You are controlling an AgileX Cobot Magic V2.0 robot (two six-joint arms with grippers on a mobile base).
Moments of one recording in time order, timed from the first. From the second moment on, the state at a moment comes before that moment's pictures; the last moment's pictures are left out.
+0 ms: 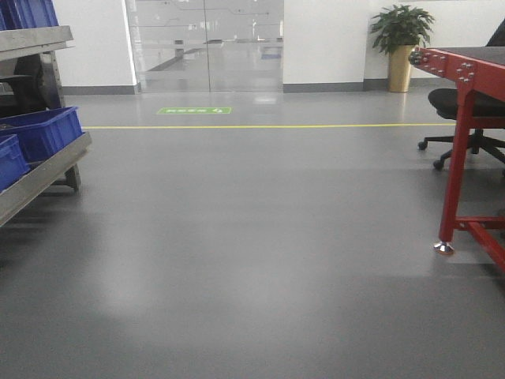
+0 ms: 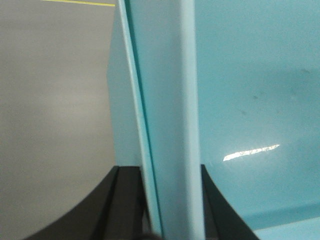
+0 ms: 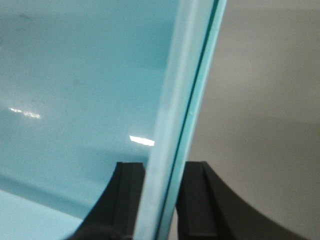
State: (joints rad) left arm -0.25 1.46 -1.81 -0.15 0.81 -0.06; right arm 0.32 1.43 -1.77 0.14 0.95 0.08
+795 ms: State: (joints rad) left arm -0.25 1.46 -1.81 -0.15 0.81 -0.06; right arm 0.32 1.43 -1.77 0.14 0.95 0.08
